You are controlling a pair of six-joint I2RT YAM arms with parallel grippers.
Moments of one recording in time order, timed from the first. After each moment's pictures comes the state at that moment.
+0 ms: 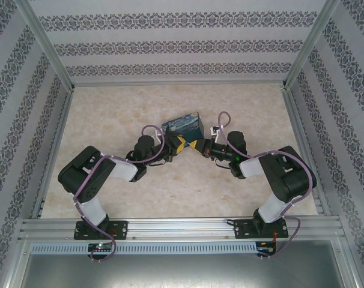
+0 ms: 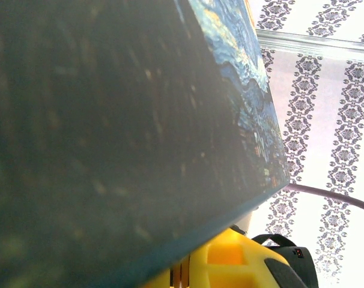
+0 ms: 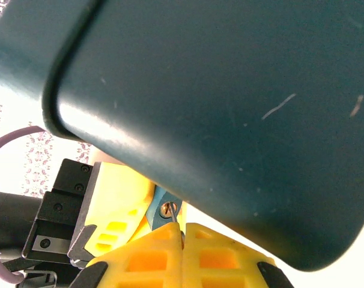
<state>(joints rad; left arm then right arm) -0.58 1.74 0.60 0.96 0.37 -1.62 0.37 1.67 0.48 0.94 -0.78 1.15</state>
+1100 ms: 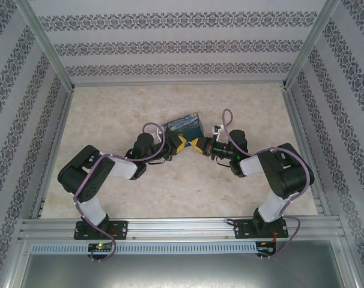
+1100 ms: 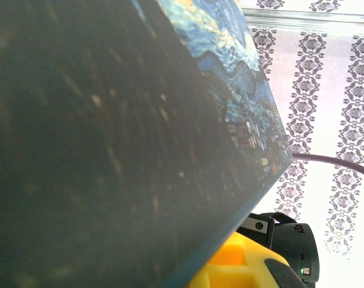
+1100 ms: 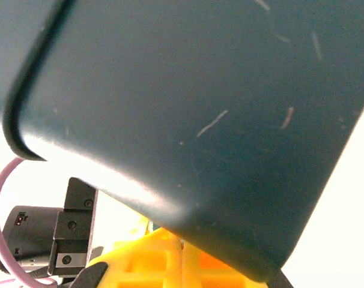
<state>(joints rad) -0.57 1.74 0.62 0.93 0.45 -1.54 0.34 1.73 0.50 1.01 -0.83 1.33</state>
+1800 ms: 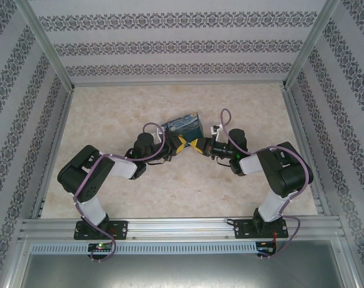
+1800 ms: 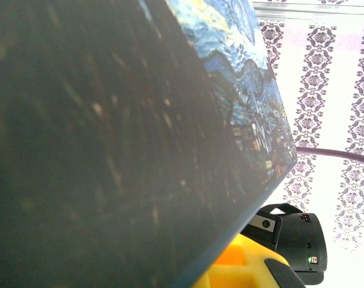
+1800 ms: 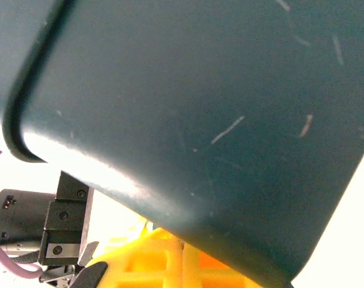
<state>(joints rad) -0.56 1.74 0.62 0.91 0.47 -1.52 0.34 1.72 0.52 0.94 -0.87 1.21</state>
